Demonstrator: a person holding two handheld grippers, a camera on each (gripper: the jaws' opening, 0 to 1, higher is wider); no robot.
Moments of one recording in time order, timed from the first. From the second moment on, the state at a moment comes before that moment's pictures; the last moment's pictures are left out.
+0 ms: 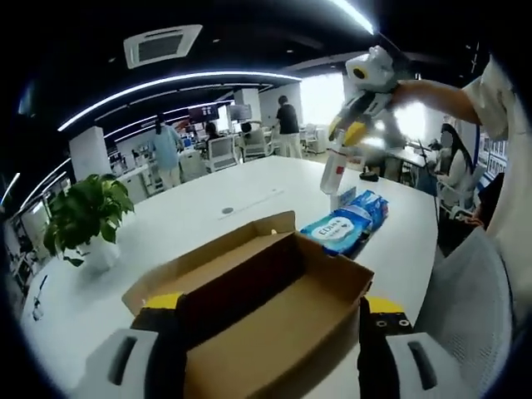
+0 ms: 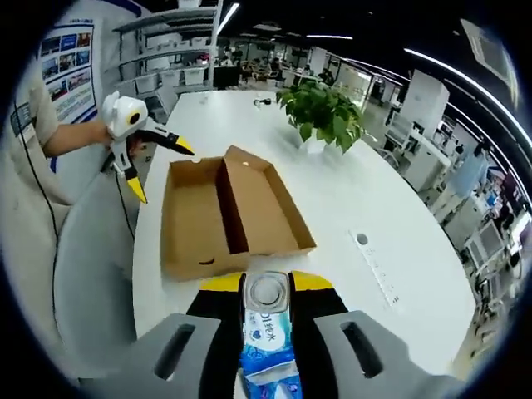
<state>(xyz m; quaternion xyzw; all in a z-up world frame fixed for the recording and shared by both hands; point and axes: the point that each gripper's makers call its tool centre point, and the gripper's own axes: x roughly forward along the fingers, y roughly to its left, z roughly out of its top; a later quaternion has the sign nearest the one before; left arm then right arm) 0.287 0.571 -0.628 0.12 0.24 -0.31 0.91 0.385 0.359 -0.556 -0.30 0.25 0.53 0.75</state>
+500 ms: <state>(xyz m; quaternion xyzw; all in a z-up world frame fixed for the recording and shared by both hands) 0.280 0.615 -0.628 0.10 0.25 -0.25 0.93 0.411 0.357 -0.588 -0.34 0.26 0.57 0.70</state>
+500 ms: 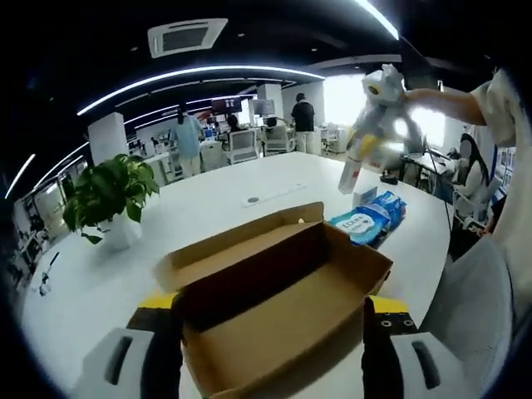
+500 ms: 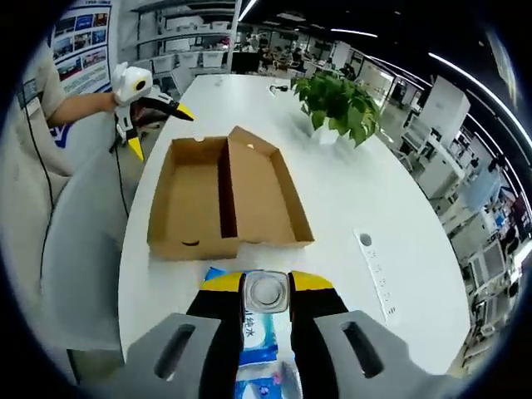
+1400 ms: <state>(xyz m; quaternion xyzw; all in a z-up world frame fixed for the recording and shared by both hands) 0.278 0.656 -0.648 0.07 0.28 -0.21 0.93 0.449 0.347 -0.666 -0.39 0.29 0.61 0.63</state>
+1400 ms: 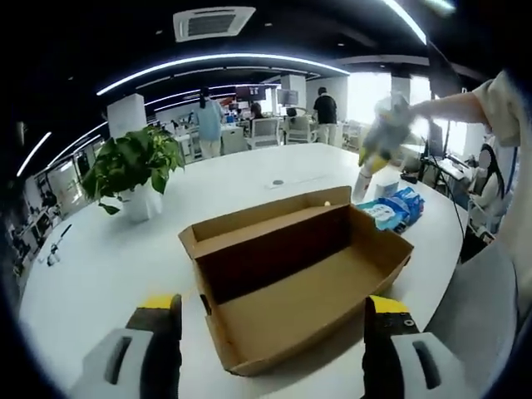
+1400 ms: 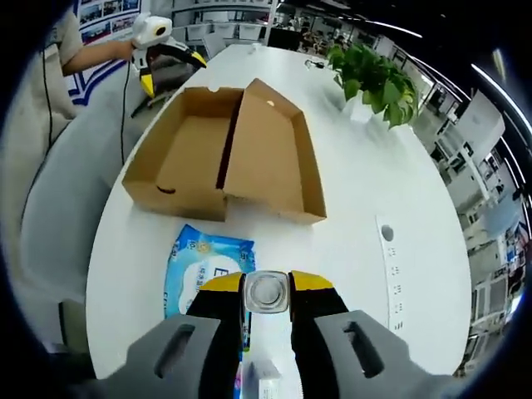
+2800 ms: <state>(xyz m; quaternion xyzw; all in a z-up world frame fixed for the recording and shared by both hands) 0.273 0.682 -0.666 0.05 0.31 -0.15 0.94 0.462 0.332 -0.692 -0.38 0.32 0.58 0.64</state>
